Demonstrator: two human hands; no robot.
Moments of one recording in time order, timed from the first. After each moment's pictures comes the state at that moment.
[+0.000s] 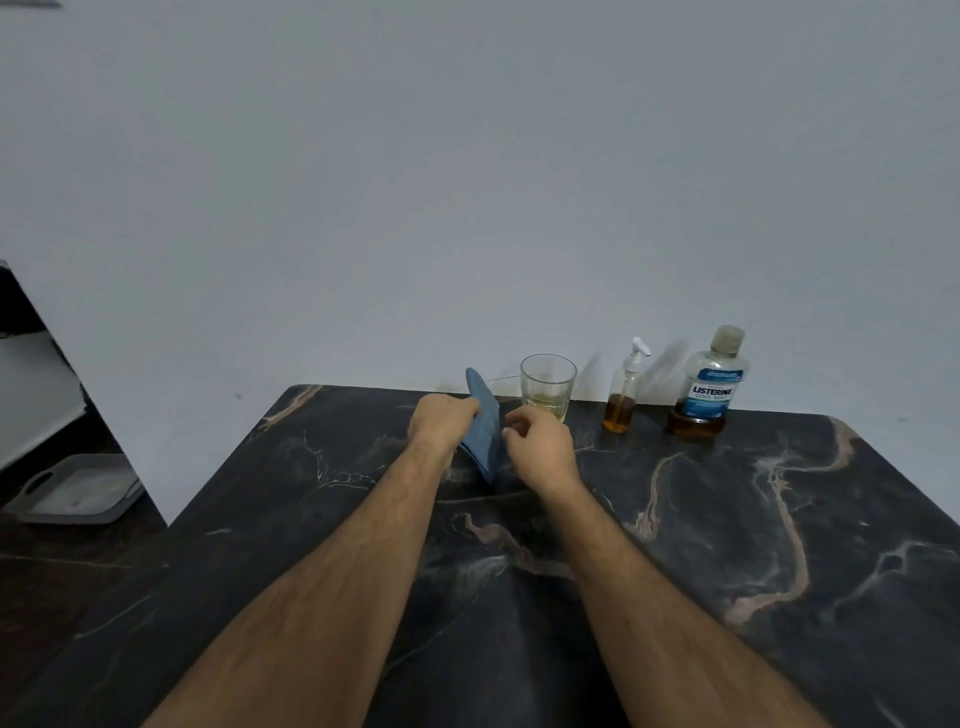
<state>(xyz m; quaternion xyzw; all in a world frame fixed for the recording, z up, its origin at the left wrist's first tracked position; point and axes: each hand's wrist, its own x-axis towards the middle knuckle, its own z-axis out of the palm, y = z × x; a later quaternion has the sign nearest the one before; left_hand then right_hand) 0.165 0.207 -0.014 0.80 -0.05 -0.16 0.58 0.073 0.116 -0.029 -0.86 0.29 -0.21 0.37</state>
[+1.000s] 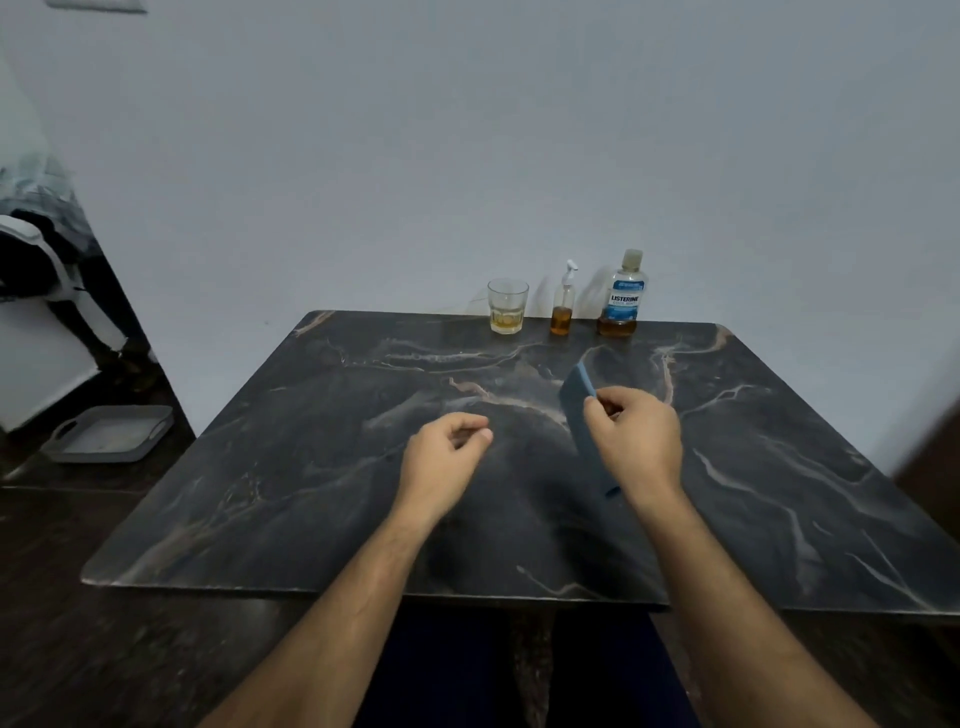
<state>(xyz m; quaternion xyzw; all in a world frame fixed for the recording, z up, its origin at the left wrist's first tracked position) -0.114 0.365 -0.038 0.78 -0.24 -0.07 0.57 -0.233 0.200 0.006 -0.84 0.33 -0.35 0.25</state>
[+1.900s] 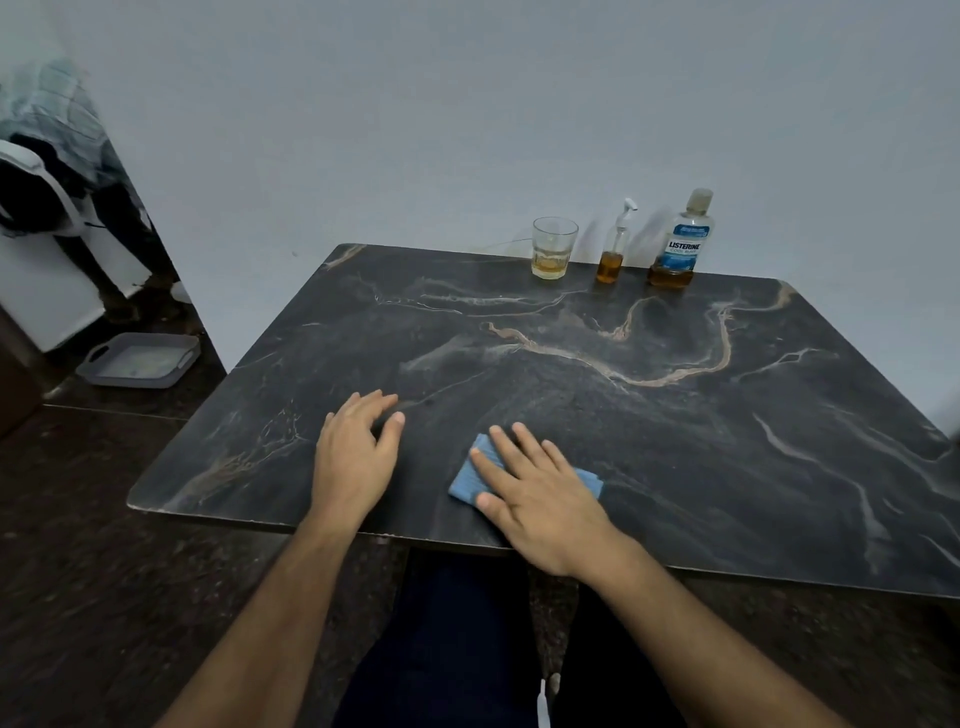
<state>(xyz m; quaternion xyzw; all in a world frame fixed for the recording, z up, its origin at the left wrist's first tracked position) -0.077 0.476 -0.082 0.89 -0.18 0.05 0.41 -0.219 0.307 -0.073 -1.00 0.03 0.06 0.07</state>
